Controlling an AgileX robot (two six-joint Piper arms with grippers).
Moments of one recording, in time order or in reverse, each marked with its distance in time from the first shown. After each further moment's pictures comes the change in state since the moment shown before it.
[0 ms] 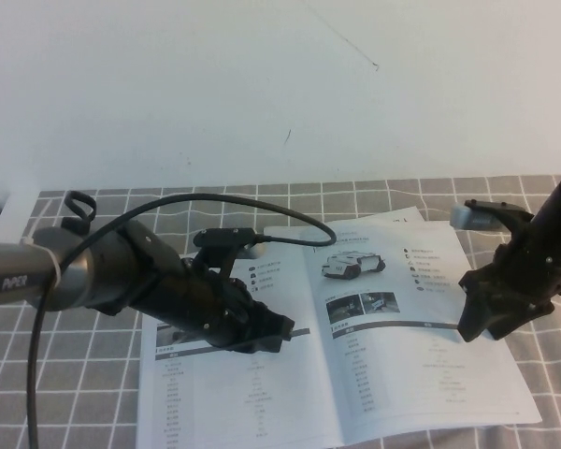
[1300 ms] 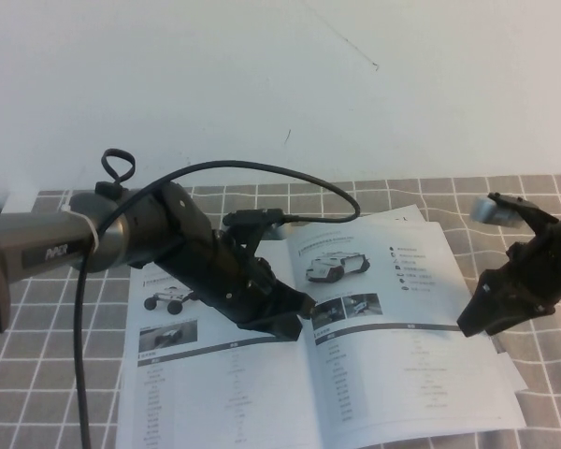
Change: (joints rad) right arm -0.093 -0.043 0.101 0.239 -0.030 -0.338; left arm -0.022 0.094 -0.233 0.192 0.183 -0.208
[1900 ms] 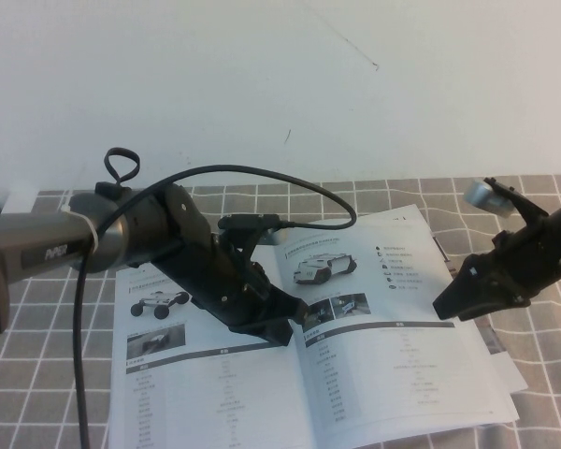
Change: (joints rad) right arm 0.003 0.000 0.020 0.190 0.009 -0.105; left arm 0.000 0.000 -0.001 0.112 -0.001 -0.083
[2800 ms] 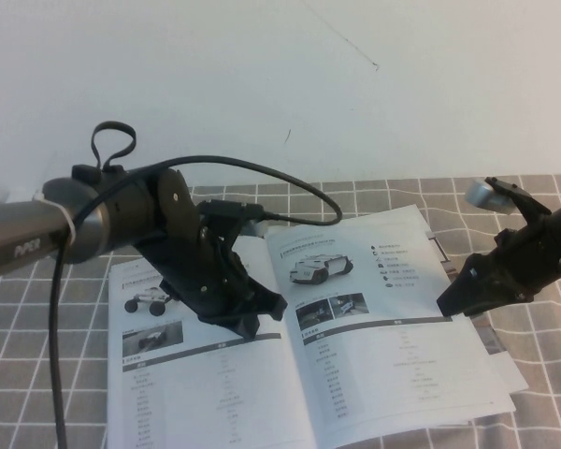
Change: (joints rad) right arm 0.000 0.000 0.000 -0.024 -0.061 -0.008; left arm 0.000 -0.095 0.004 0.258 0.028 -0.207
